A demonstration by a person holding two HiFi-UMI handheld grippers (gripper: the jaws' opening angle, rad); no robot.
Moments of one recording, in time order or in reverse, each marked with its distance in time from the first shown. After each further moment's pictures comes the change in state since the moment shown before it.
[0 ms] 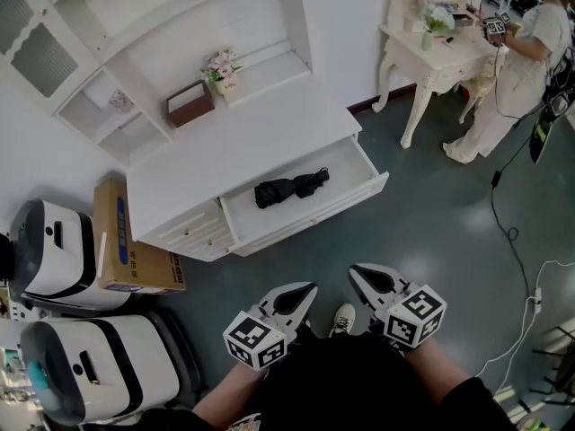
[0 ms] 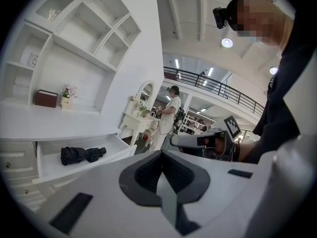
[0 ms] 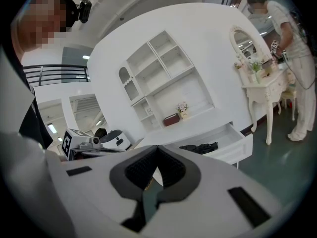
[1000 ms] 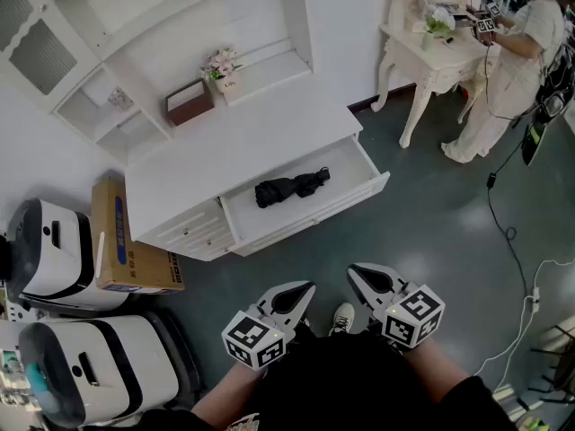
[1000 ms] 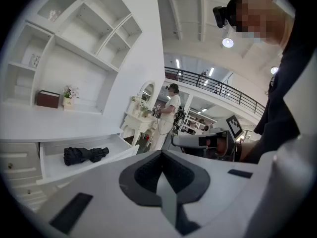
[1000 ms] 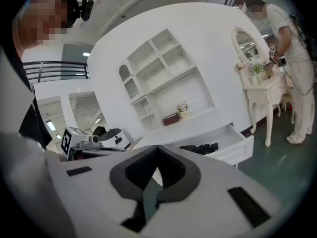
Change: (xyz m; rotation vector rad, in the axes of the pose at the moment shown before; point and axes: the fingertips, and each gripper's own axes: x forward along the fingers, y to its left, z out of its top) left arm -0.009 0.010 0.000 -0.004 0.001 0.010; right arm 0.008 0.008 -0.002 -0.020 0.010 -0.012
